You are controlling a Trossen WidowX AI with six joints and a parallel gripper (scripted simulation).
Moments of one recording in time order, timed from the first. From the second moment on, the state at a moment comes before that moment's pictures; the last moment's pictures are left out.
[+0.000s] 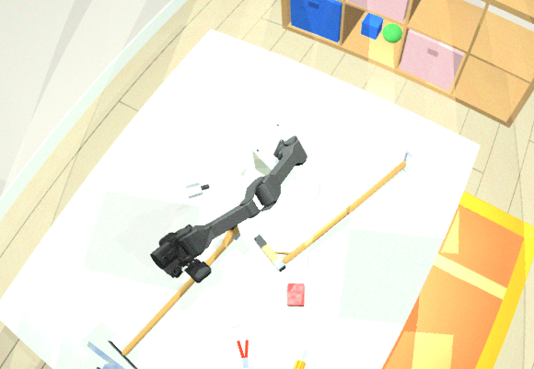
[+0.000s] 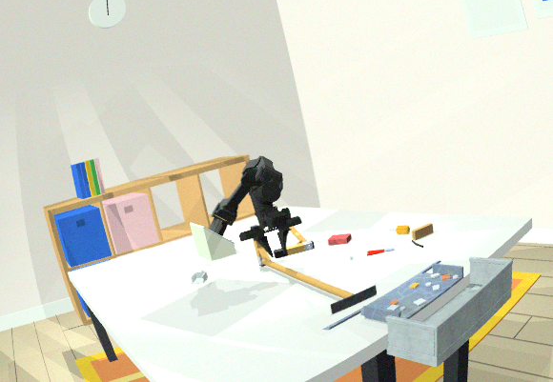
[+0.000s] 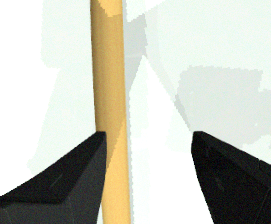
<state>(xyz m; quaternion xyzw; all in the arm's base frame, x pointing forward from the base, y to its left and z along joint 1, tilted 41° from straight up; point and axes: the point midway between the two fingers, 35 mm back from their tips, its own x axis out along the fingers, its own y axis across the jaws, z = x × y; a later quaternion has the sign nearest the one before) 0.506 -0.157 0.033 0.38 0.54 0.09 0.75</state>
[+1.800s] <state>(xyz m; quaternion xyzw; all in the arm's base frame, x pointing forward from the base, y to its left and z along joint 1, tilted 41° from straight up) 0.369 -0.290 0.194 0.43 0.26 0.02 0.86</state>
